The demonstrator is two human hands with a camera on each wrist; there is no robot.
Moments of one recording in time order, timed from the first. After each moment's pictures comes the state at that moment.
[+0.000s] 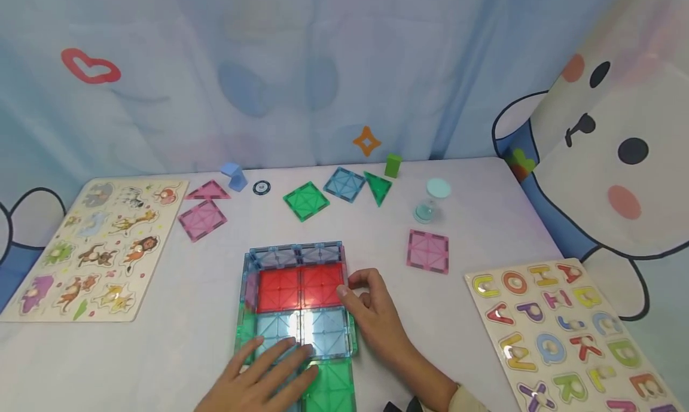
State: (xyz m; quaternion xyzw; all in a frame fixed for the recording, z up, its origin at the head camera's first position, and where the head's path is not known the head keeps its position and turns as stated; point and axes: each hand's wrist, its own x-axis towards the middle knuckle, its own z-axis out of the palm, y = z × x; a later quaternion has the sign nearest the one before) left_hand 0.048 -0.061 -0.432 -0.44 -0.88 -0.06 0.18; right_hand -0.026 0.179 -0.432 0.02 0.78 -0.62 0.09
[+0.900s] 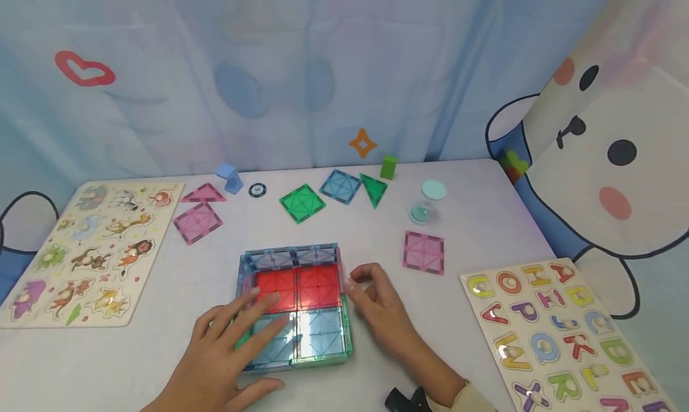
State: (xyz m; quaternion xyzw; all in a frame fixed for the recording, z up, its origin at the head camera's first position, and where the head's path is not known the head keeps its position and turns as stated) left_hand 0.015 -0.081 -0.402 -0.37 -0.90 -0.17 0.17; right_hand -0.036 0.203 -0.428 -0.03 0.83 -0.55 0.04
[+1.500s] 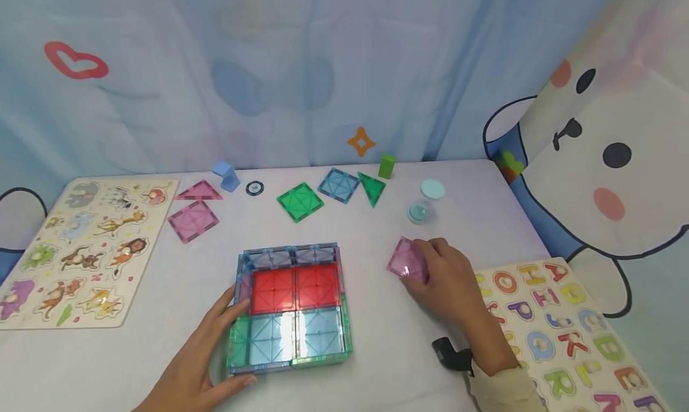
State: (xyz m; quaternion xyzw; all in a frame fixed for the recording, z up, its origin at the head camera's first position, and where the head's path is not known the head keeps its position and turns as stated) left_hand 0.019 -0.112 -0.431 -0.24 -0.92 -0.32 0.01; right_hand -0.068 0.299 -0.428 -0.07 0.98 -0.15 -0.06
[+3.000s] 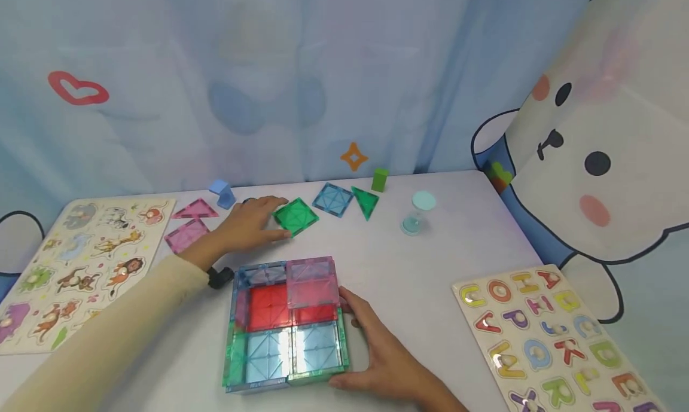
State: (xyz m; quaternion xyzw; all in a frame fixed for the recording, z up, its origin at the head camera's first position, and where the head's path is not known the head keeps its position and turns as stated) left_hand -0.226 -0.075 -0.419 -0.27 -0.95 -0.15 -0.05; right_hand -0.002 0.207 -0.436 -0.21 0.82 -0.53 0.09
